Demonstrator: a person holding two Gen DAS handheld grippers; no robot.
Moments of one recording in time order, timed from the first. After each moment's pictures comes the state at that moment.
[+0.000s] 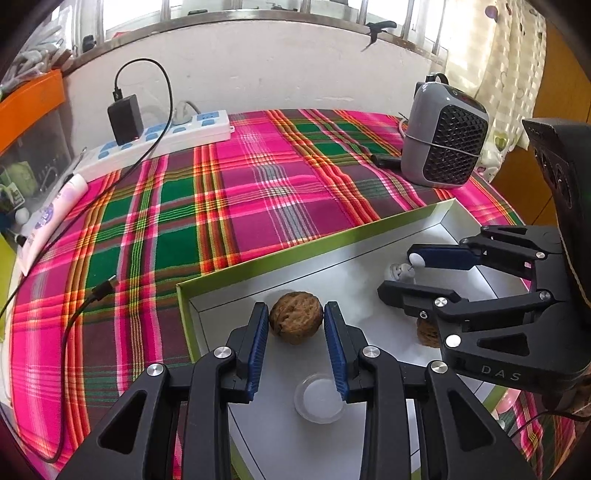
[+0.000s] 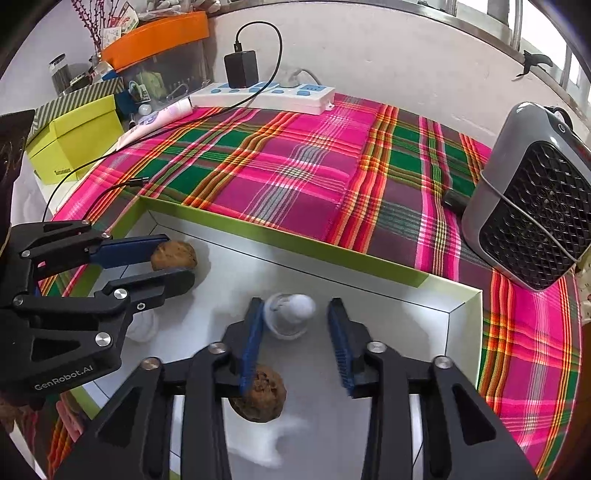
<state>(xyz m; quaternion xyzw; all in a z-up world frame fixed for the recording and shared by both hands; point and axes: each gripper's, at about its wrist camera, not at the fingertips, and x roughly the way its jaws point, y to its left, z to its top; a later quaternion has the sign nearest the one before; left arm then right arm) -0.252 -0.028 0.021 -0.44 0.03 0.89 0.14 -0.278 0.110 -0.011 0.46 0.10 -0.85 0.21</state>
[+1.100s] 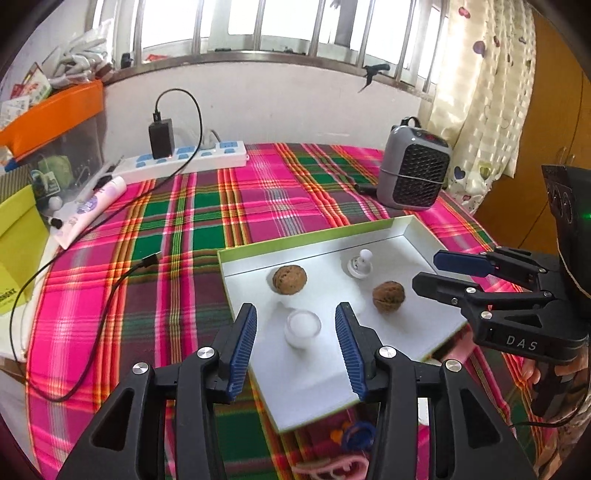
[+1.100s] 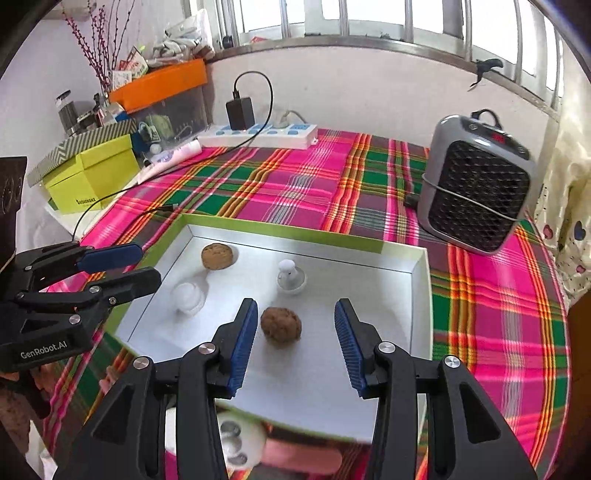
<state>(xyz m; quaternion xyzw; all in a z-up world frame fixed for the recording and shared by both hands) -0.171 -0.050 0.061 -0.38 -0.01 0.91 0.13 -0.208 0.139 0.031 0.40 0.05 -0.89 0.20</state>
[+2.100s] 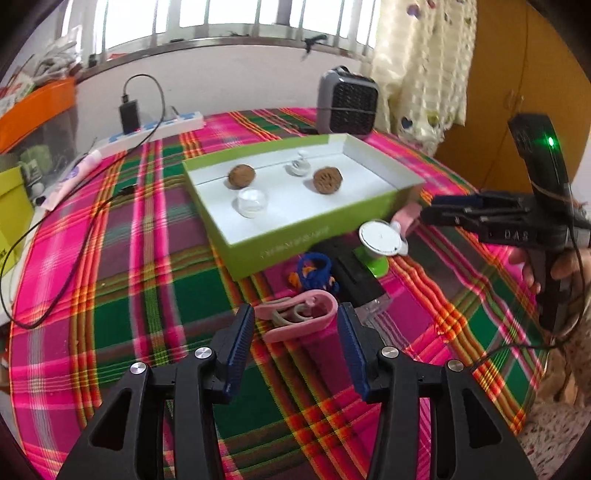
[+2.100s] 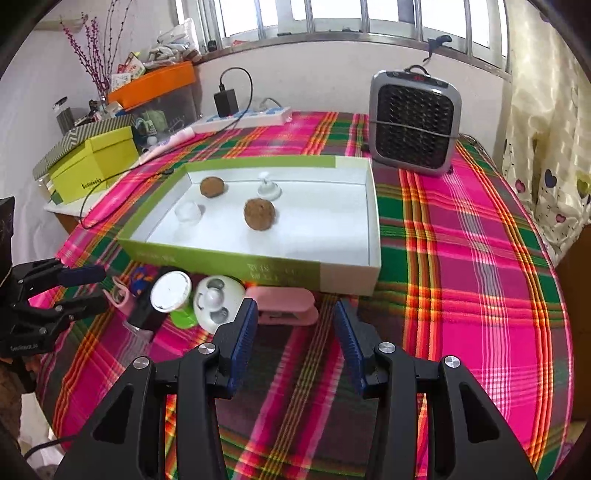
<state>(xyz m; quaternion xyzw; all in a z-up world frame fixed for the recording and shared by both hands) -0.080 -0.050 0.019 -0.40 0.05 0.89 0.22 -0.131 0.189 0.002 0.41 0.03 -0.90 0.17</state>
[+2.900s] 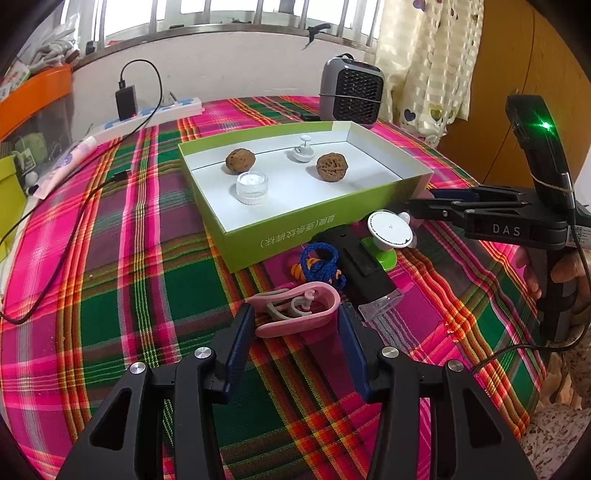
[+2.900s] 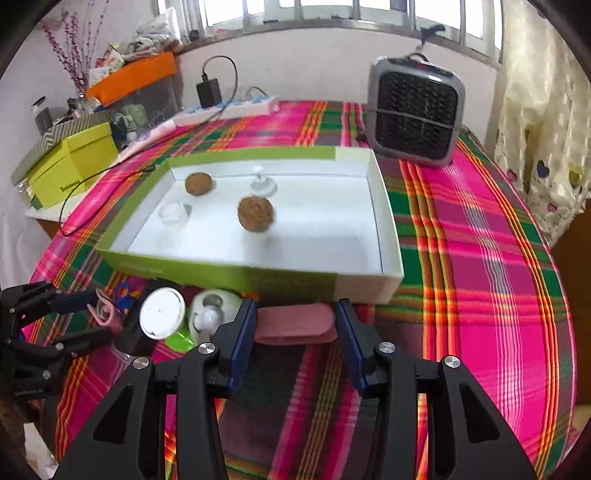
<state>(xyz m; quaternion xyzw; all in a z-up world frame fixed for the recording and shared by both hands) -0.089 -0.052 0.009 -0.42 0.04 0.88 0.22 -0.141 0.171 -0.003 0.44 0.03 -0.89 0.12</state>
